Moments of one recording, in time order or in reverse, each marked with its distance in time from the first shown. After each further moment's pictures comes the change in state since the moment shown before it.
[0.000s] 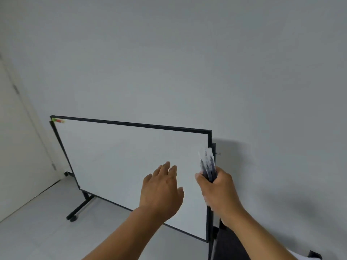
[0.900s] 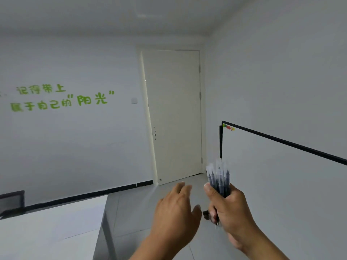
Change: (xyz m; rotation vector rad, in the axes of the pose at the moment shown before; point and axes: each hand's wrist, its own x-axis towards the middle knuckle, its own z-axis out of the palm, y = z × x) left_hand -0.165 -0.443 -0.127 -0.003 0.318 -0.785; right_hand -0.069 -0.171 0.524 0.428 -0.943 -0.111
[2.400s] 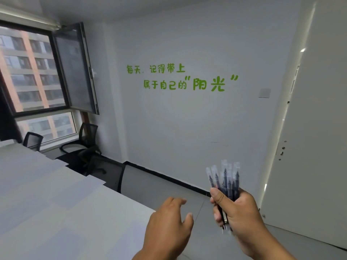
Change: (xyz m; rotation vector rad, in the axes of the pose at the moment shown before) left_hand 0.302 -0.460 -0.033 -0.022 0.366 -0.811; right_hand 0.471 0.122 0.455 0.130 -0.775 0.138
